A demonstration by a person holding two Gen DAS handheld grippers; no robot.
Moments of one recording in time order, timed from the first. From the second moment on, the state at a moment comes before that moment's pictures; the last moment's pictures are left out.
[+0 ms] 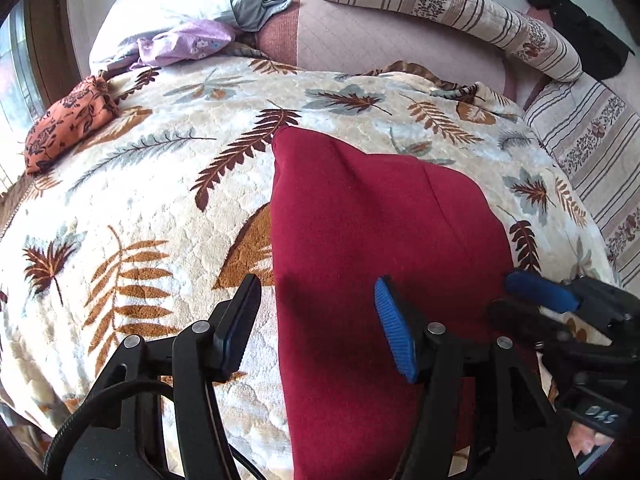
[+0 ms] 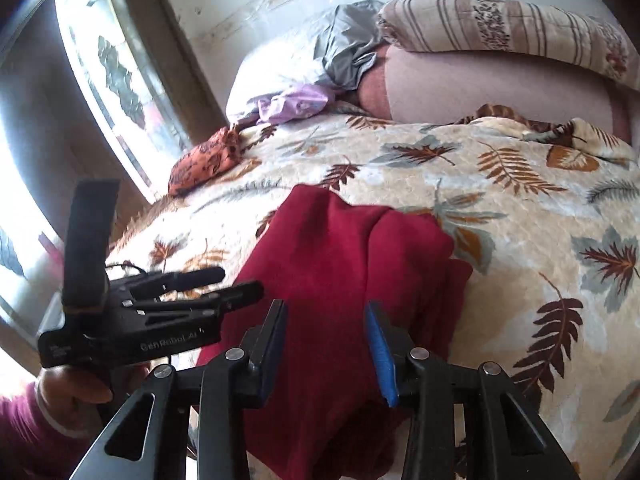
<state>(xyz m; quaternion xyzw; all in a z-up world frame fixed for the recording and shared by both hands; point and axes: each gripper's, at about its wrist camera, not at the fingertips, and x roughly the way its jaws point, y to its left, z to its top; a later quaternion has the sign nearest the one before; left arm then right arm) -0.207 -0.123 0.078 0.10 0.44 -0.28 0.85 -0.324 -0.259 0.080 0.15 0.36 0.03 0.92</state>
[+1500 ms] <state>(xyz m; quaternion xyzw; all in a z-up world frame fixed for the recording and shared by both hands) -0.277 -0.079 0.134 0.08 0.33 -0.24 0.91 -0.382 -0.224 0.113 0.12 0.32 -0.11 0.93</state>
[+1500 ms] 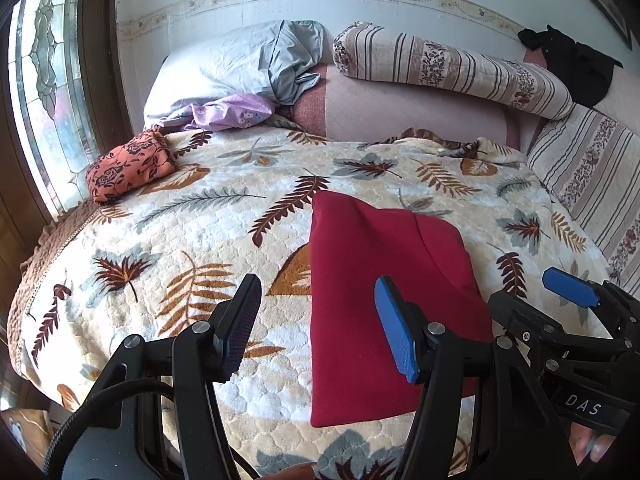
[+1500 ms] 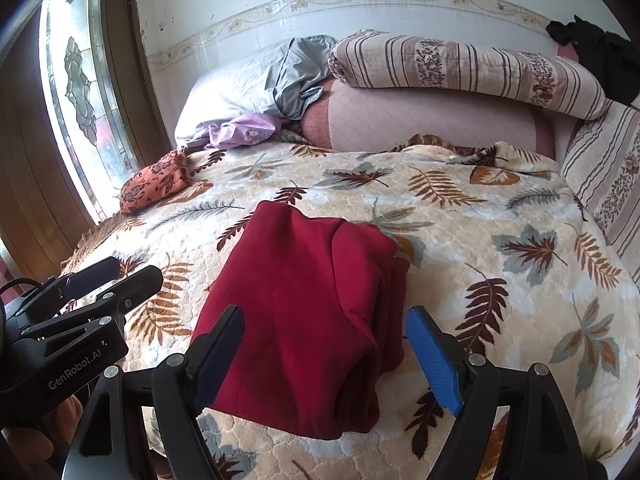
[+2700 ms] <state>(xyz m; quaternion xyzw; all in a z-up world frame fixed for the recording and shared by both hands) -0.267 -0.081 0.113 0.09 0.34 -0.23 0.91 -0.367 -0.225 0.089 0.13 0.35 -0.11 0.92</state>
